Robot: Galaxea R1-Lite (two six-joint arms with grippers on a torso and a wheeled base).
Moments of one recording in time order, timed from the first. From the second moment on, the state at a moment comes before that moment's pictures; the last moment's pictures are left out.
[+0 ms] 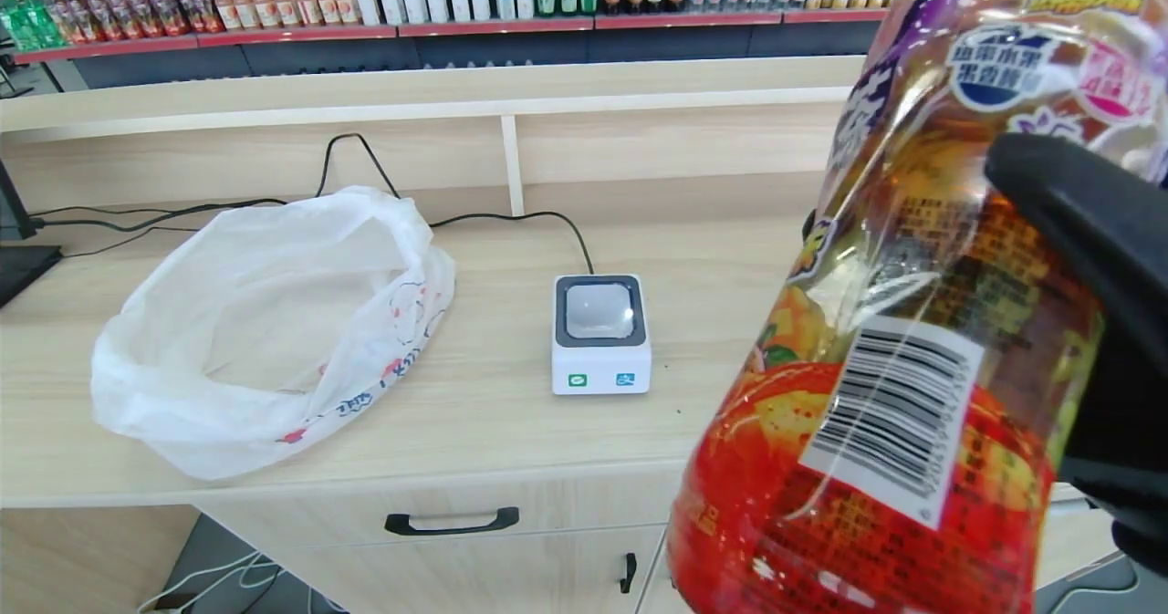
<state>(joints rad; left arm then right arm) 0.00 0.00 0.00 0.00 0.00 0.00 0.90 1.42 -0.48 -1.57 0.36 0.98</state>
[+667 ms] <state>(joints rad) 0.00 0.00 0.00 0.00 0.00 0.00 0.92 1.39 -0.49 -1.57 0.36 0.95</state>
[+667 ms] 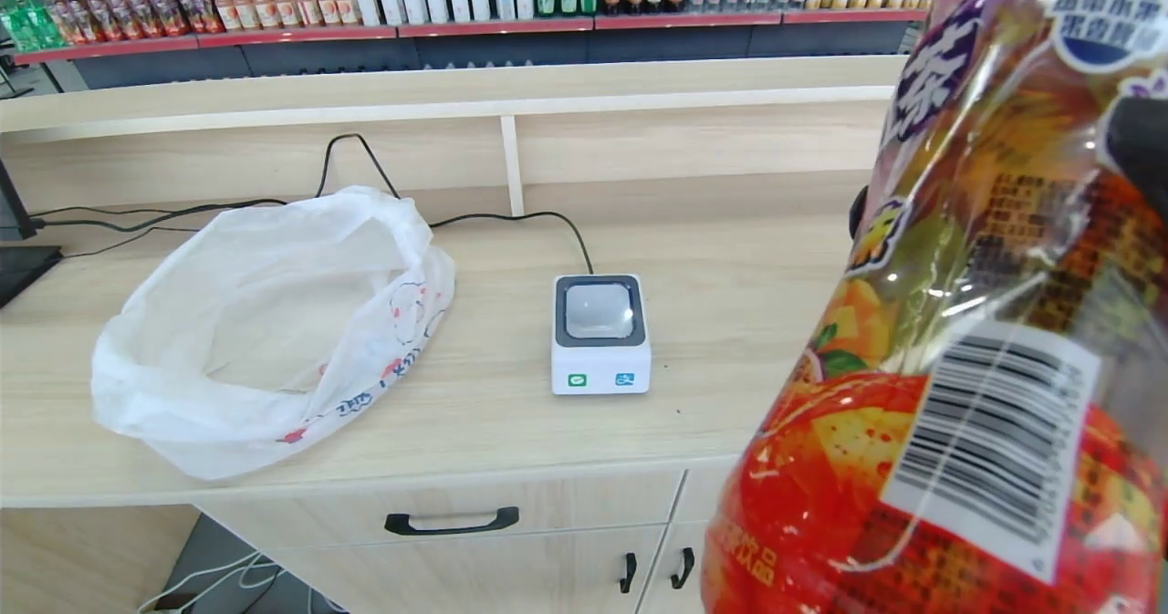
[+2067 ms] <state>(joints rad) 0.00 0.00 0.00 0.00 0.00 0.00 0.74 1.79 -0.74 -1.57 0.31 0.08</state>
